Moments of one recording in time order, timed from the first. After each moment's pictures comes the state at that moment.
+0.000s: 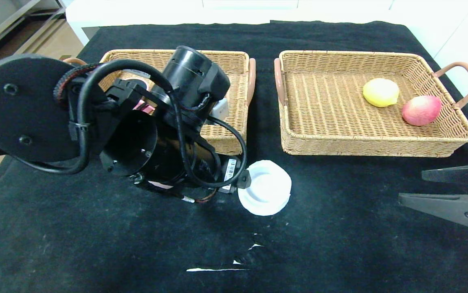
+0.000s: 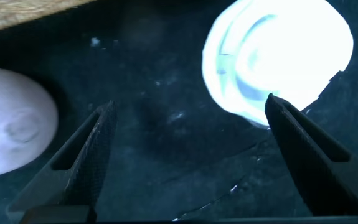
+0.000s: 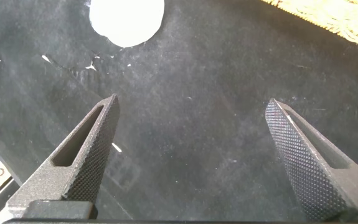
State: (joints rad) left arm -0.74 1.80 -1.62 0.59 0.29 -0.30; right arm 0.24 1.21 -0.99 0.27 0.42 -0.09
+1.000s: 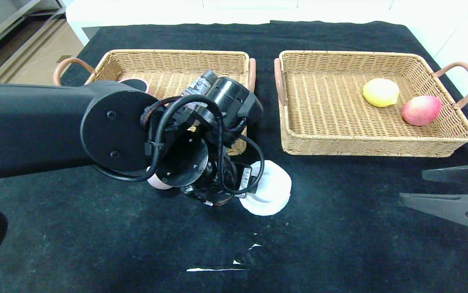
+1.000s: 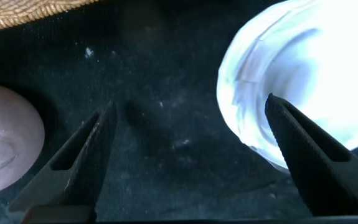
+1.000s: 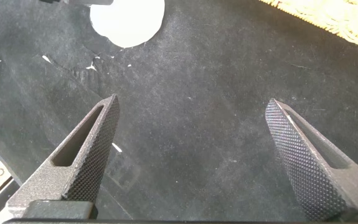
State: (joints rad) left arm -0.77 1.92 -1.67 0.59 0.42 -0.33; right arm 0.24 1.21 -0.99 0.27 0.42 -0.09
